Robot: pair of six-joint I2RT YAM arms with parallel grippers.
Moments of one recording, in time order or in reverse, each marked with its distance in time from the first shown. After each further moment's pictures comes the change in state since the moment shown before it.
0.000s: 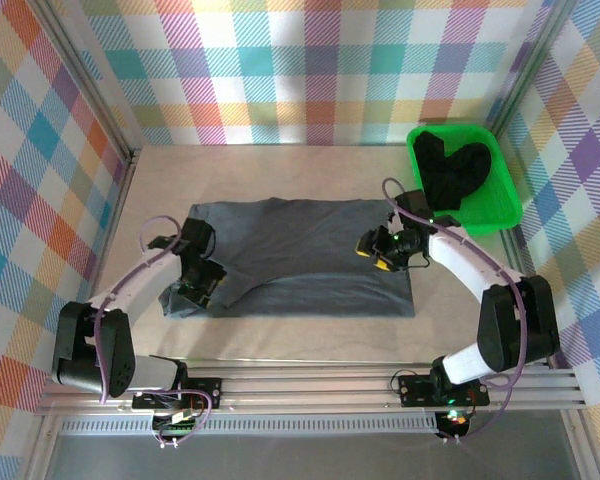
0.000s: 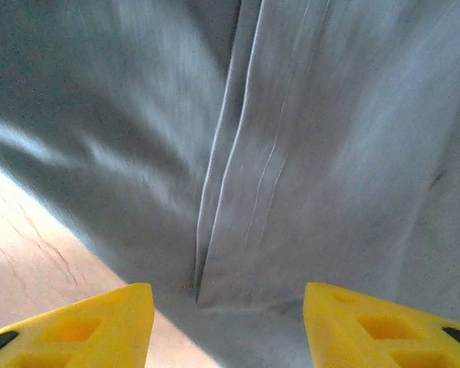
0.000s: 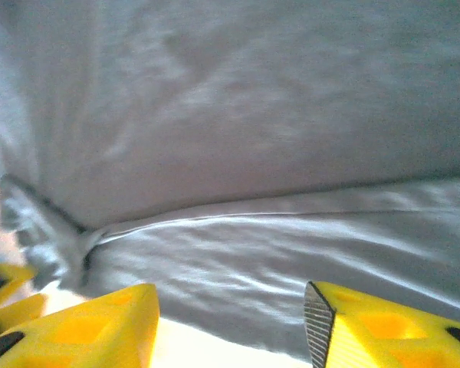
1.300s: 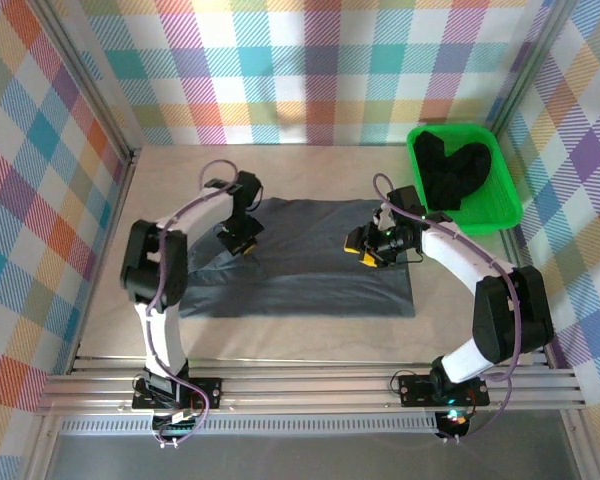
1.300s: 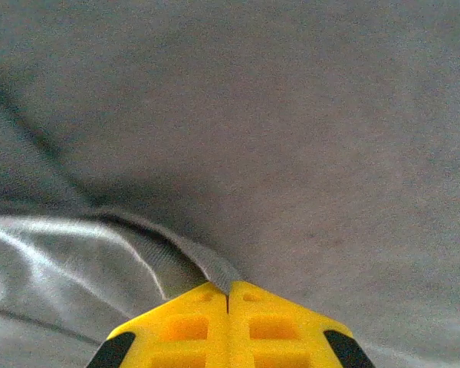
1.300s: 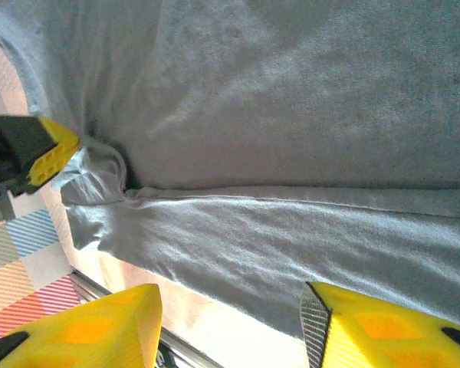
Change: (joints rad) left arm -0.136 0.656 0.733 -0.158 -0.091 0.319; right arm 0.019 0.046 0.027 0.031 -0.109 -0.001
